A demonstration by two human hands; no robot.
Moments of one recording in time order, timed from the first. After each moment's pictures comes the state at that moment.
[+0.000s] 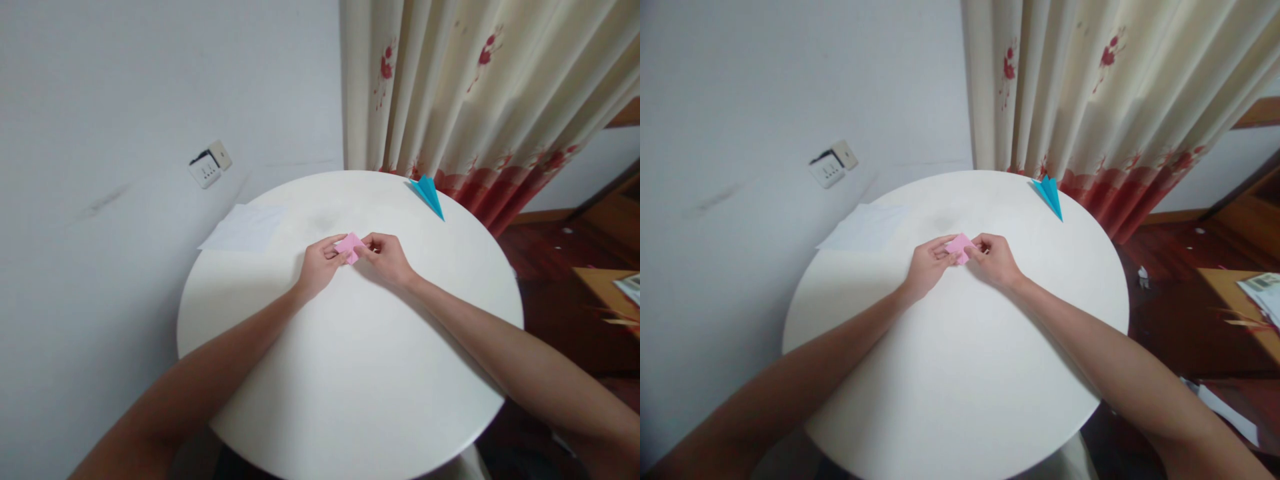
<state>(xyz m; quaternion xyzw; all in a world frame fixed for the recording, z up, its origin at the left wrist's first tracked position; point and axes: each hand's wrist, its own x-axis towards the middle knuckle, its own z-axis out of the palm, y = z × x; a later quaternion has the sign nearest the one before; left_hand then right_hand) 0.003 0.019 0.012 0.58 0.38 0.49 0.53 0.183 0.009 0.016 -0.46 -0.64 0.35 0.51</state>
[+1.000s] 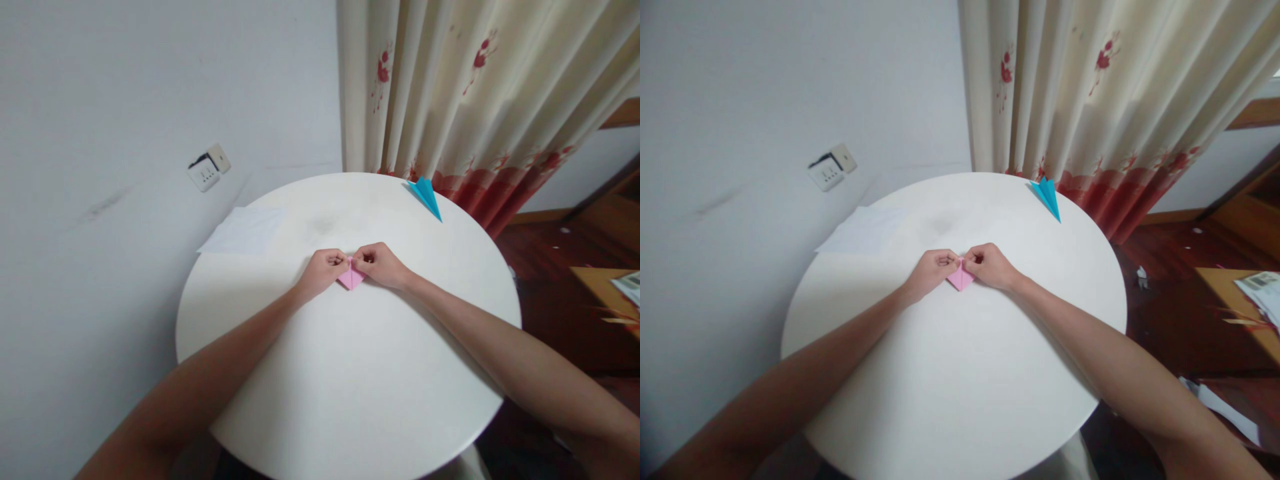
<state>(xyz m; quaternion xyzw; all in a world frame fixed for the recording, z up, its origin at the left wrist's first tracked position) 0.000 0.017 0.018 0.69 0.40 0.38 0.46 0.186 0.004 0.019 -0.42 -0.70 0.42 0.39</state>
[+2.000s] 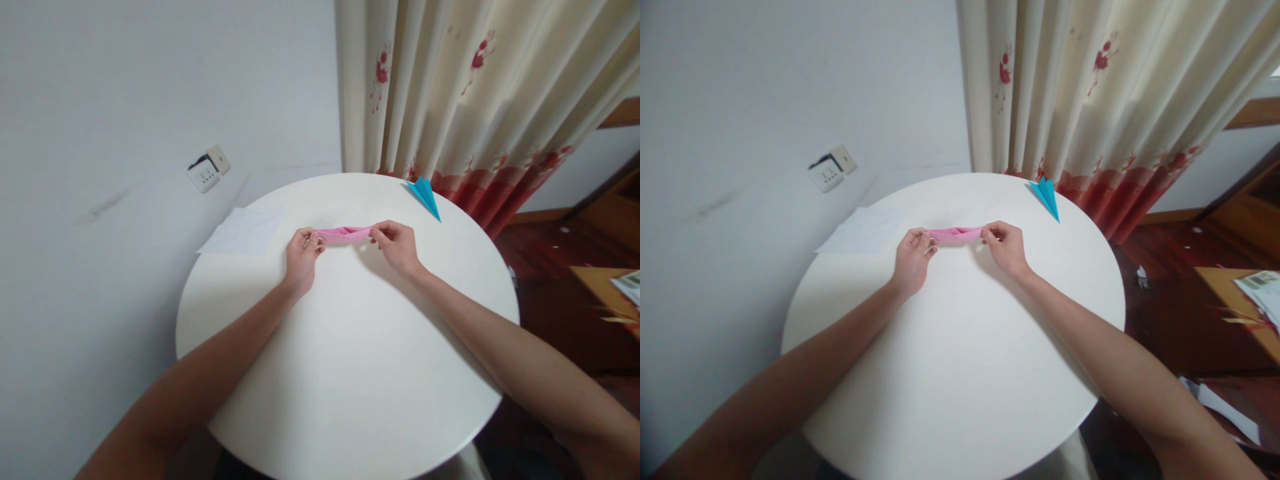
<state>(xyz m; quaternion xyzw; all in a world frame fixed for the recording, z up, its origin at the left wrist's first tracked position) -0.013 0.039 0.013 0.51 0.40 0.61 0.46 0.204 0.026 0.023 -0.48 -0.55 0.33 0.60</state>
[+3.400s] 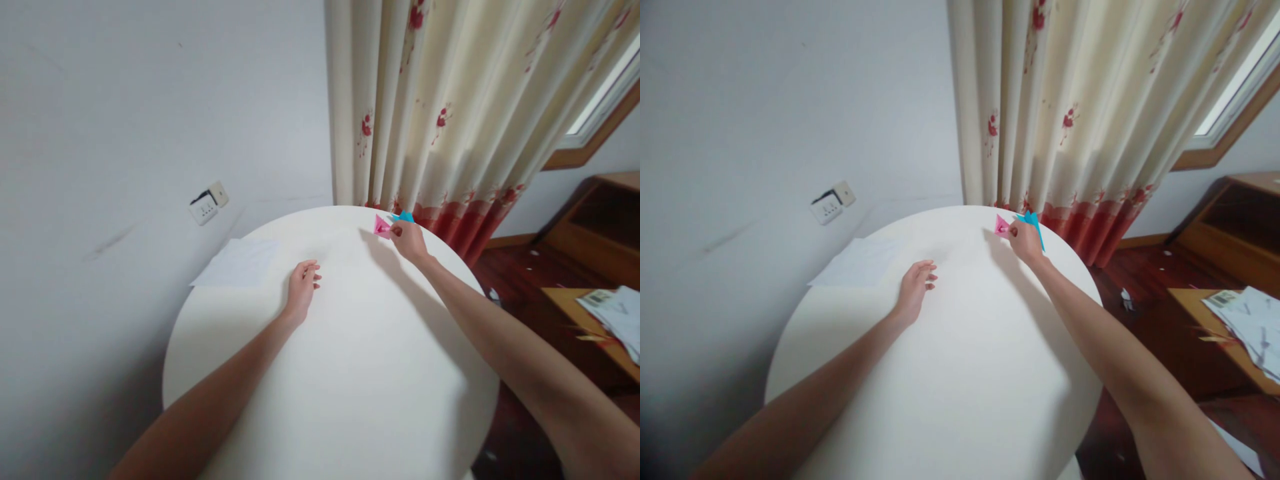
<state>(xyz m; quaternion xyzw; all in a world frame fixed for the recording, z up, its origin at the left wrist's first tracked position) -0.017 0.047 0.012 0.50 0.50 0.55 0.45 0.296 0.105 0.051 -0.63 -0.65 0.00 0.41</state>
